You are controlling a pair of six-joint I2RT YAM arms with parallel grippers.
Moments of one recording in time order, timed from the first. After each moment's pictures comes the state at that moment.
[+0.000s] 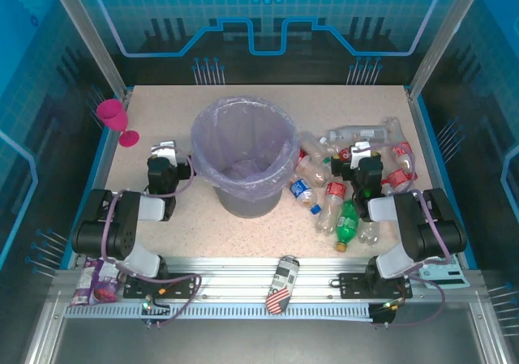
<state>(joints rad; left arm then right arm) 0.00 1.55 0.37 0.84 -0.10 -0.12 0.11 1.54 0.38 0.81 0.17 -0.06</state>
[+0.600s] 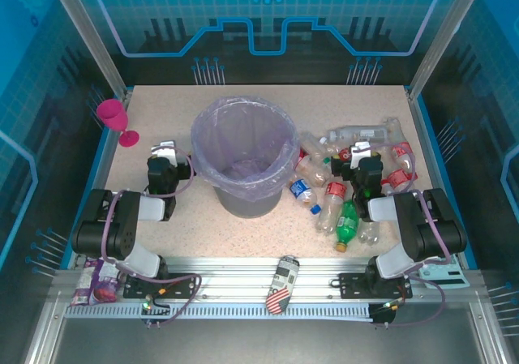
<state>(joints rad) 0.00 1.55 0.37 0.84 -0.10 -0.12 0.11 1.54 0.38 0.81 0.17 -0.06</state>
